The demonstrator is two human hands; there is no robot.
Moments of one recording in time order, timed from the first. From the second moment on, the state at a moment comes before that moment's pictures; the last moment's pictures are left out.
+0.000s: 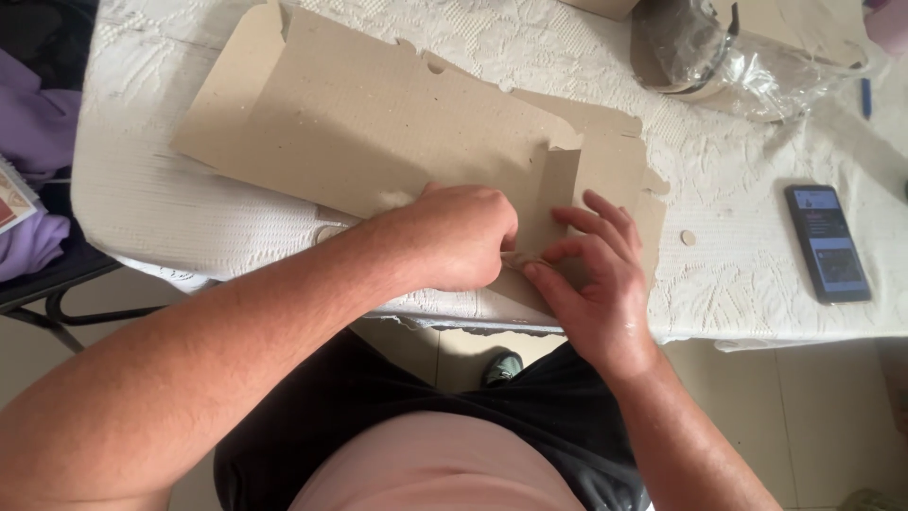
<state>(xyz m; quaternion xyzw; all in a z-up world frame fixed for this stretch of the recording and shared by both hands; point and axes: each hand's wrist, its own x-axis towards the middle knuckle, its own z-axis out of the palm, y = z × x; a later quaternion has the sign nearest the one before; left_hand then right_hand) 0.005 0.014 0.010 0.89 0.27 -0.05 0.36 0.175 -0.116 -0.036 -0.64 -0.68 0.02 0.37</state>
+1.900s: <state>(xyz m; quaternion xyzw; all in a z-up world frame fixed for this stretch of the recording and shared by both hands) -0.005 0.009 0.001 0.88 0.24 0.08 0.39 0.150 -0.084 0.013 -0.52 -0.82 -0.13 0.19</state>
